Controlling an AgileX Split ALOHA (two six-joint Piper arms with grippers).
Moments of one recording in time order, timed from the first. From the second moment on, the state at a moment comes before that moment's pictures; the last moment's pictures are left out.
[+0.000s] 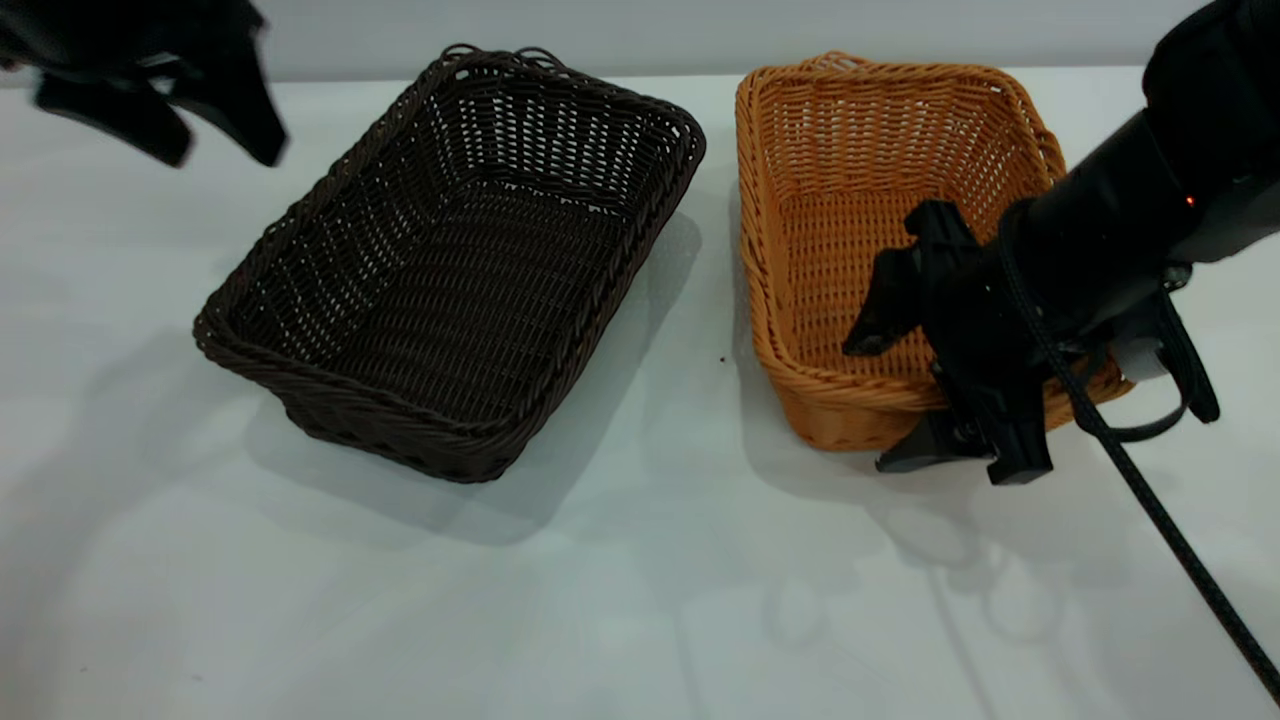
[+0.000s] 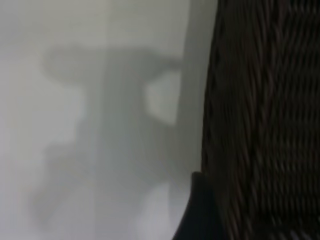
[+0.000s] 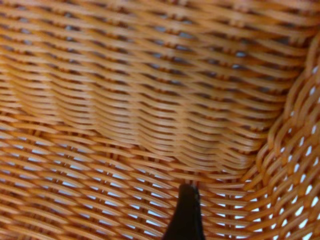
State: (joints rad) left arm -0.12 2.03 -1.26 -0.35 0.46 0.37; right arm 0.34 2.18 -0.84 1.82 0.26 -0.06
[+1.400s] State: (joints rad) left arm -0.24 2.38 -1.53 -0.35 0.47 0.99; right arm -0.03 1.87 -0.84 1.51 0.57 -0.60
